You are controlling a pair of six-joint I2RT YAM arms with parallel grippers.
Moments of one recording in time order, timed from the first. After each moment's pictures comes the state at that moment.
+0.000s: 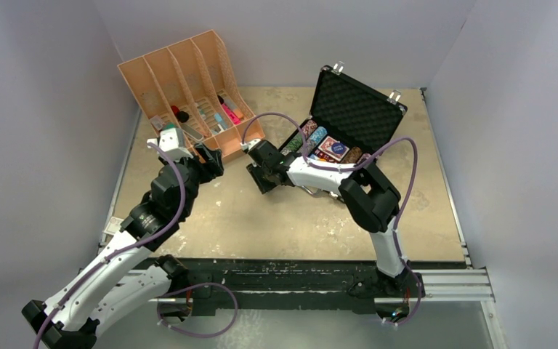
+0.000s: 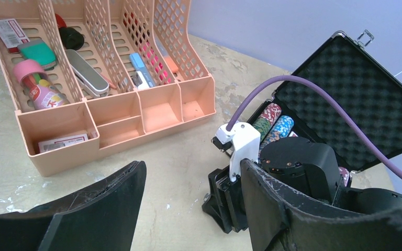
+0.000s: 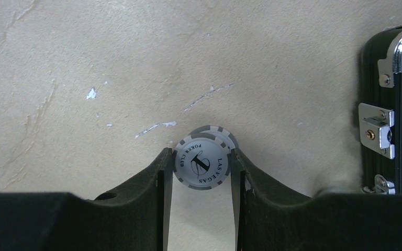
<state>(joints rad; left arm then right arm) -0.65 0.72 0.79 -0.25 -0.59 -0.52 0.86 2.06 1.47 -0.38 0.14 0.18</state>
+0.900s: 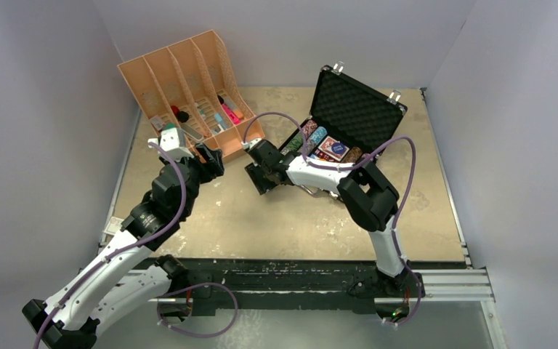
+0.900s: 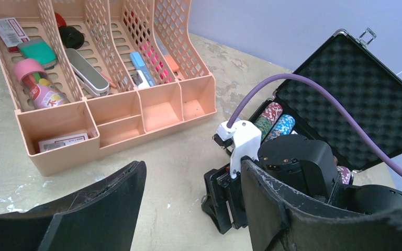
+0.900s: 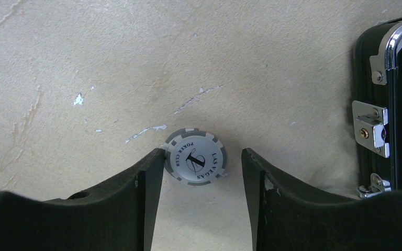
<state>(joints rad) -0.65 0.73 0.79 -0.25 -0.59 -0.52 0.86 2.08 1.48 -0.40 0.16 0.20</state>
